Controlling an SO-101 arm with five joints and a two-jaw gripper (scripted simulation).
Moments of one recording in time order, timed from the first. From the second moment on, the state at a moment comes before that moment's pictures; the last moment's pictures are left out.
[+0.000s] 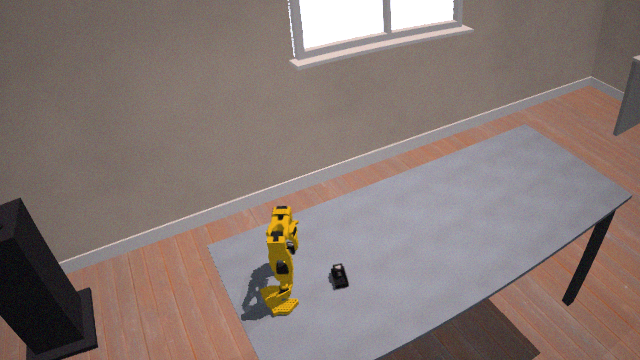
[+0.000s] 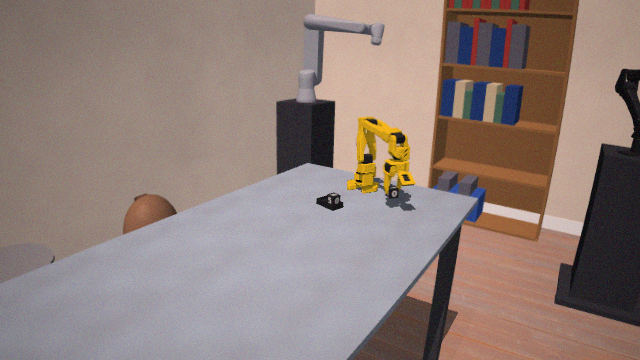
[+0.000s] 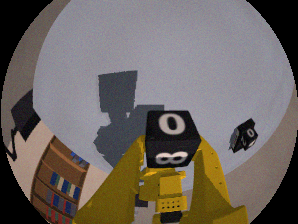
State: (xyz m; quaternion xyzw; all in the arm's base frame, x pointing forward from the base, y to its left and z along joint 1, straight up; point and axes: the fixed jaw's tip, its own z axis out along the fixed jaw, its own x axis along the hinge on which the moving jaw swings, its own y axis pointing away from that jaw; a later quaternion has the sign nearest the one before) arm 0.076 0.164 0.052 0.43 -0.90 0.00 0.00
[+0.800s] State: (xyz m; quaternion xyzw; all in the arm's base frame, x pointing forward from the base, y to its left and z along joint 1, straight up) arm 0.077 0.165 0.047 0.43 -0.90 0.00 -0.01
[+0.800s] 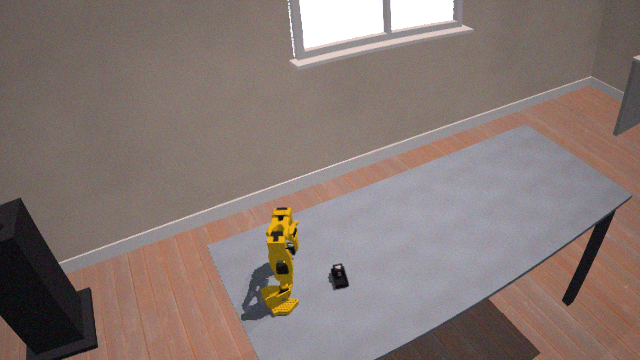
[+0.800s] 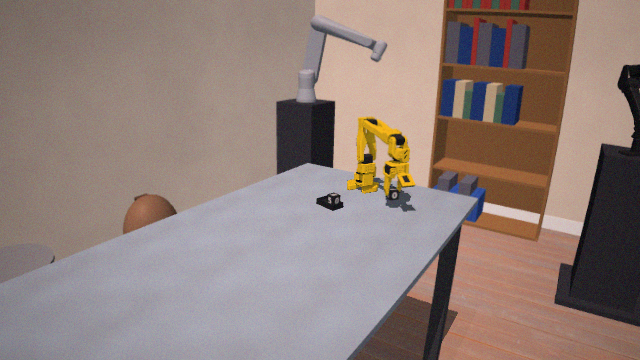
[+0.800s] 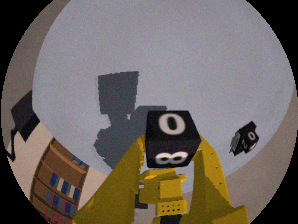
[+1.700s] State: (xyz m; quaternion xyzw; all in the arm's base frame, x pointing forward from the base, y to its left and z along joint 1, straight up) arm 0.077 0.166 0.038 0.43 -0.90 -0.01 -0.01
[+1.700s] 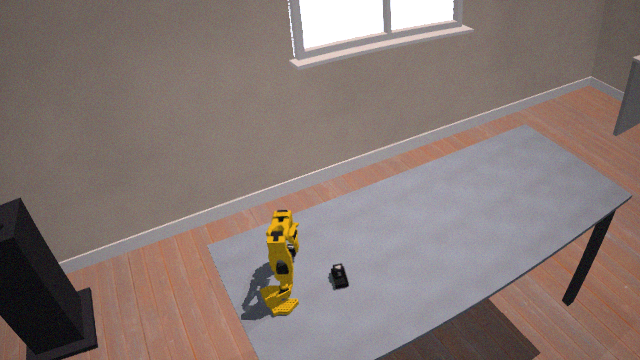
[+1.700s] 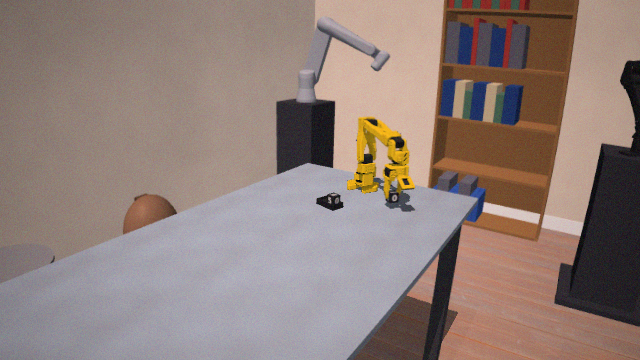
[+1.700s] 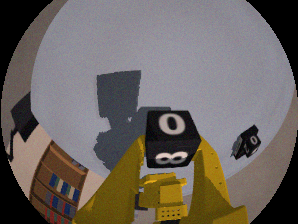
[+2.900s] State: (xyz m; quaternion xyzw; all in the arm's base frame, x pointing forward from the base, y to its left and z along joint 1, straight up) arm 0.078 0.167 0.026 0.43 -0.90 -0.01 -0.01
